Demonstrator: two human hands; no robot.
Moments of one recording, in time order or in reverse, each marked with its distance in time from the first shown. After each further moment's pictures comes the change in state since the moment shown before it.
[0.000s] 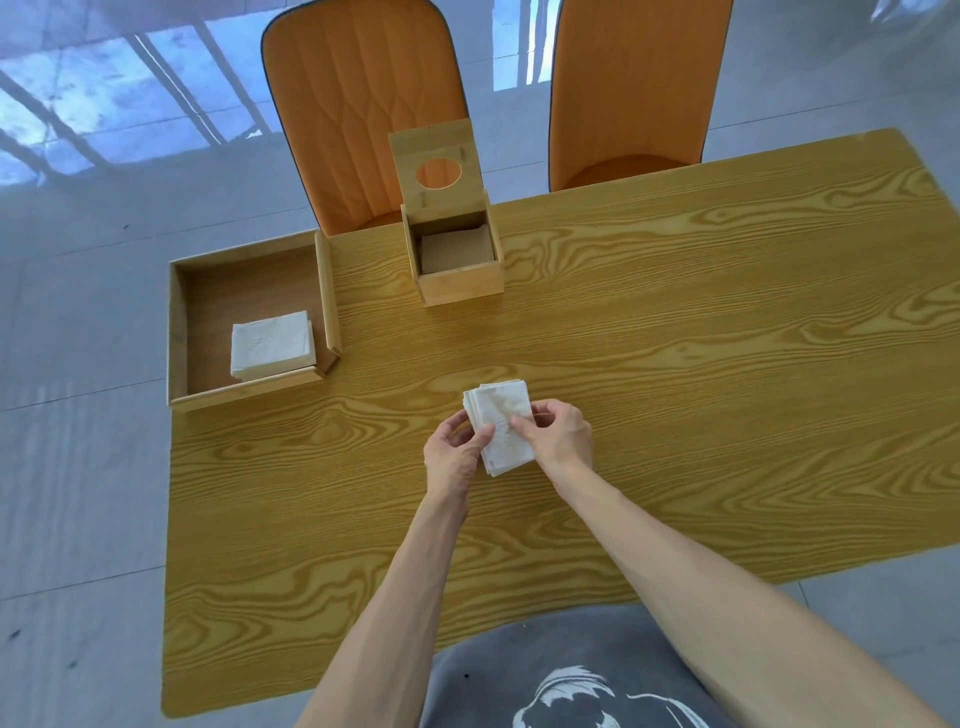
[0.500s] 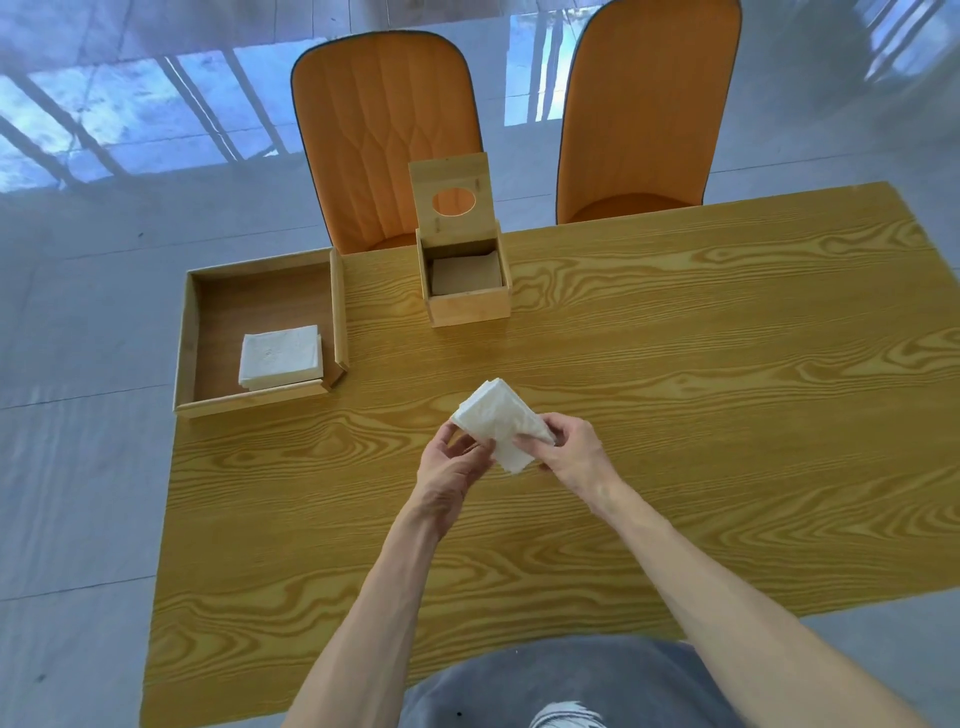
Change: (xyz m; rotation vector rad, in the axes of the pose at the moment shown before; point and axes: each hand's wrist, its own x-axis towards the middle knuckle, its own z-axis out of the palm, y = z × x) left_hand -0.006 0.018 -0.009 -0.125 -0.295 0.034; right_hand 0.001 -0.006 -0.038 0.258 -0.372 -0.172
